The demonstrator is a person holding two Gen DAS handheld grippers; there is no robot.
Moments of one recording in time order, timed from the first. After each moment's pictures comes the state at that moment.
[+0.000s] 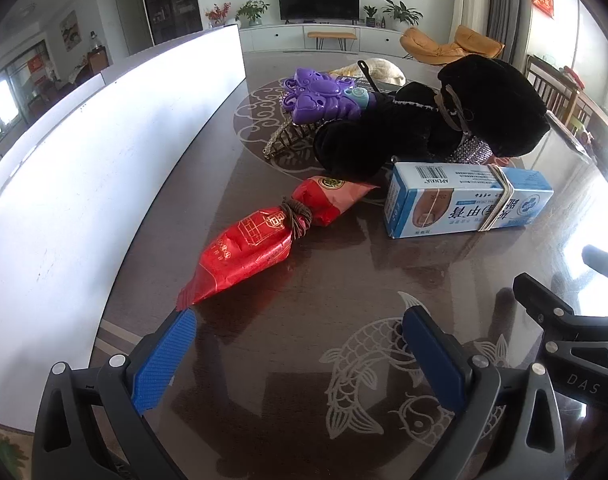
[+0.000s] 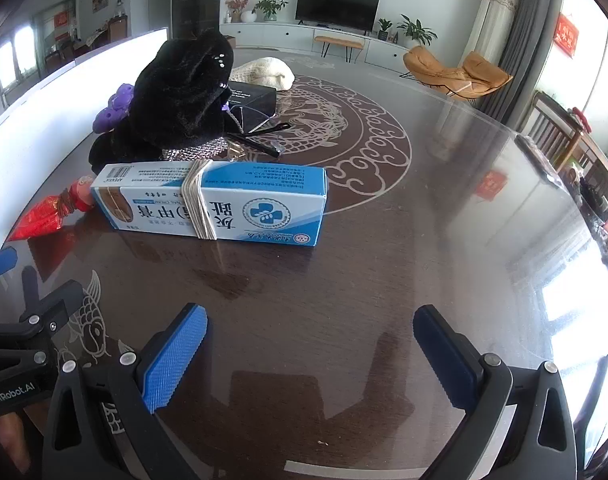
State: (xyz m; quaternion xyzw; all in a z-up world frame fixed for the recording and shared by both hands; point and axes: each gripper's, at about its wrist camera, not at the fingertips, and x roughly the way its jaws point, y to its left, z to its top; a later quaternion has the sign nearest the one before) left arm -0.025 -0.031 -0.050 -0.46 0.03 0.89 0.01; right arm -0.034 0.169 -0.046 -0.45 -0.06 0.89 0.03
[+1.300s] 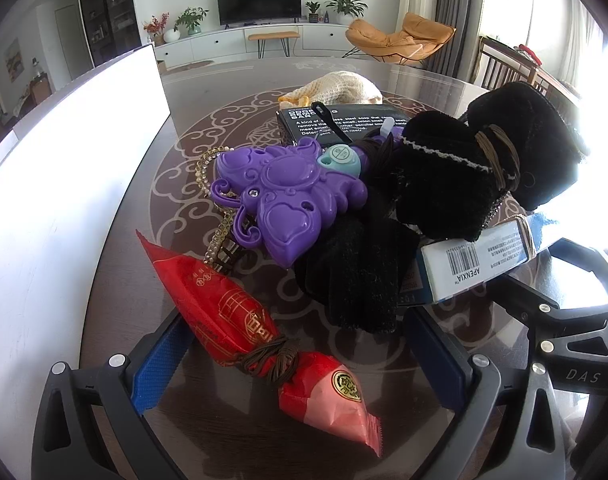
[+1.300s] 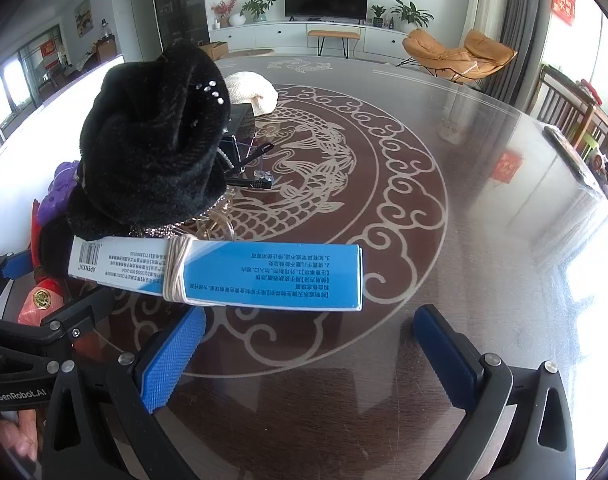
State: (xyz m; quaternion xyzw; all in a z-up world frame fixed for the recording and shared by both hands) left arm -0.135 -0.014 -0.054 -0.45 0.06 0.88 0.11; right arm -0.127 0.184 -0.048 -0.45 -0.01 0.89 0.02
